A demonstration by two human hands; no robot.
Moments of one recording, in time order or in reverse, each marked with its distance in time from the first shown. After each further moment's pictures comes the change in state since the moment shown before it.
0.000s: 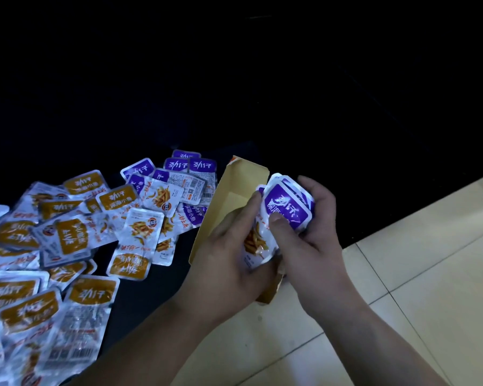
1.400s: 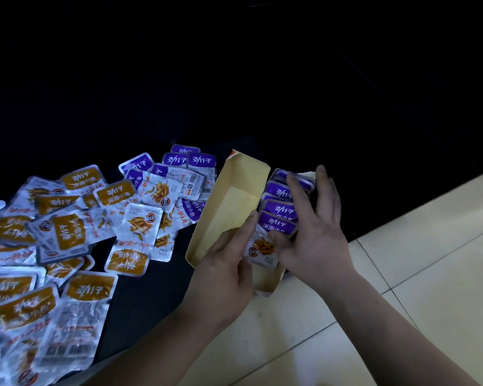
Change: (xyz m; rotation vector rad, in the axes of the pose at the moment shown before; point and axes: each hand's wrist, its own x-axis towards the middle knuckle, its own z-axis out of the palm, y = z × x) left_hand -0.021 -0.039 0.017 0.210 0.010 -0.099; right_hand 0.036 0.048 -0.034 -1.116 -0.058 -0.236
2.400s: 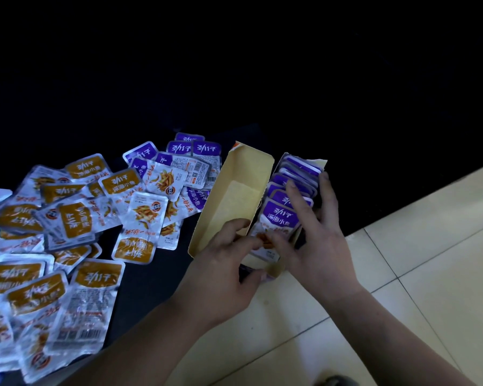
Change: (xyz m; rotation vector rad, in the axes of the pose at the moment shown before) left_hand -0.010 -0.015 -0.012 0.204 -0.102 0.049; right_hand -0.032 0.005 0.020 0.195 0.108 -0.083
